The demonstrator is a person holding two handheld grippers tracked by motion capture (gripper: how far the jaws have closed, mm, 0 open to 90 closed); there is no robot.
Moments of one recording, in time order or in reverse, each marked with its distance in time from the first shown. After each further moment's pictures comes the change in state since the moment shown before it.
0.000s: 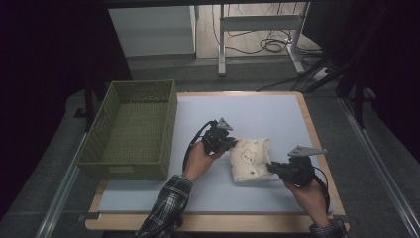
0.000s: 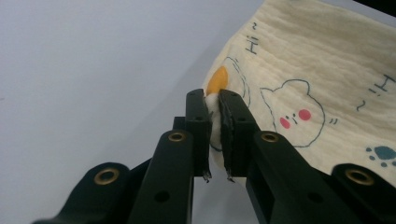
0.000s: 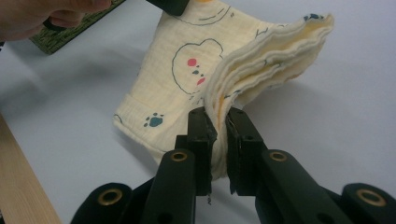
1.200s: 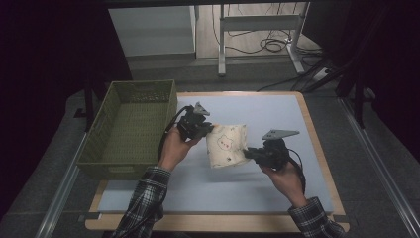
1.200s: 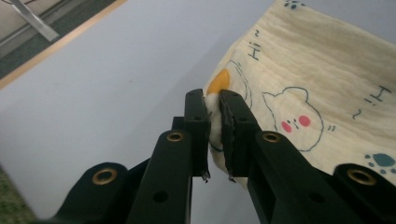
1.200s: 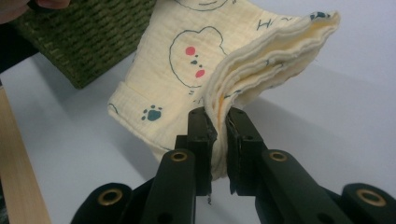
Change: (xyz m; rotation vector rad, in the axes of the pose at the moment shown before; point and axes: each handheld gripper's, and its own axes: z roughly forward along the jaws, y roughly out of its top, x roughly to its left) left arm 0.041 0.008 -0.076 0.032 0.159 0.010; right arm 0.032 0.062 0.041 -0.020 0.074 -0.060
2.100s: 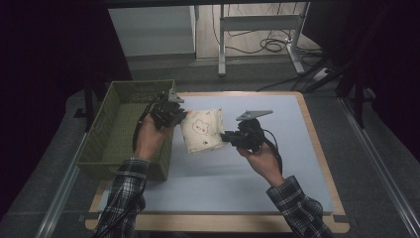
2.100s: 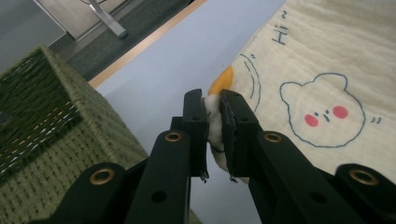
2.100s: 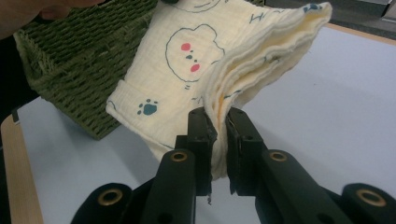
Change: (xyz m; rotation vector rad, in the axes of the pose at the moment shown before) left arm 0.051 -0.013 -0.047 0.026 0.189 -0.006; right arm 0.024 0.066 0.042 -0.016 0.044 -0.029
